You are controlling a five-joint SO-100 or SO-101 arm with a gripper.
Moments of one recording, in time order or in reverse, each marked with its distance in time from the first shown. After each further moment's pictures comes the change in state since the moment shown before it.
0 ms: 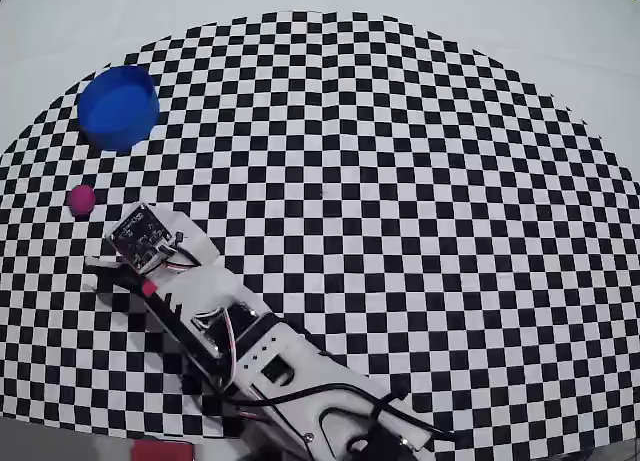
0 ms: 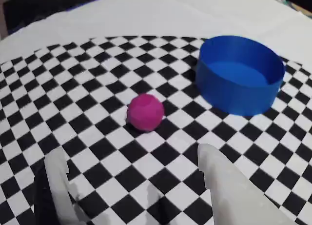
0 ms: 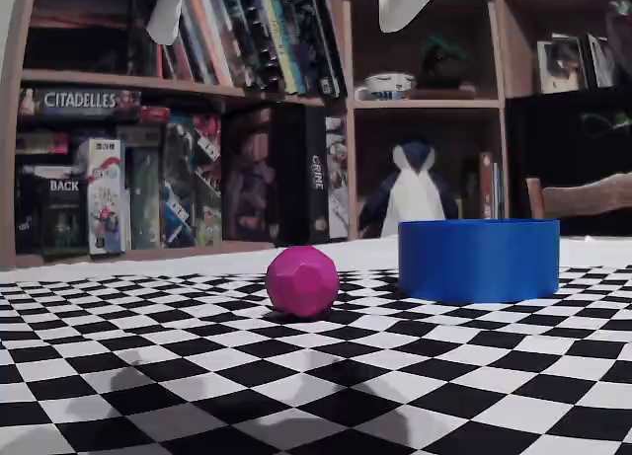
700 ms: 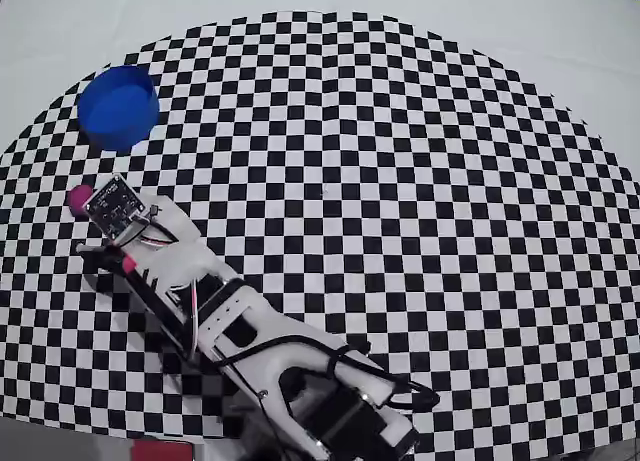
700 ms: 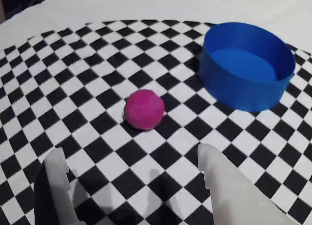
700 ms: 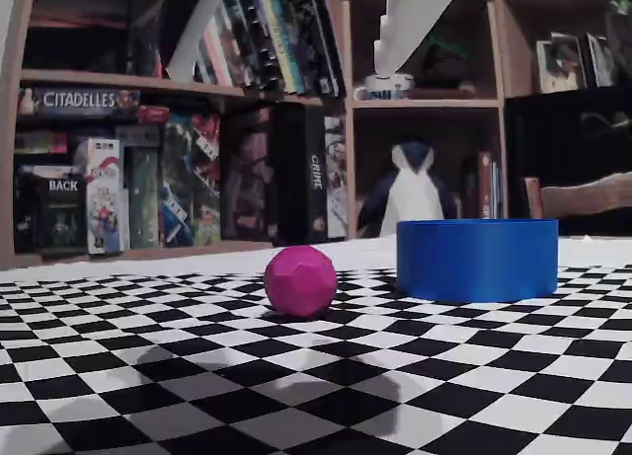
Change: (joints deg) arm 0.2 -24.0 -13.3 -4.7 0.0
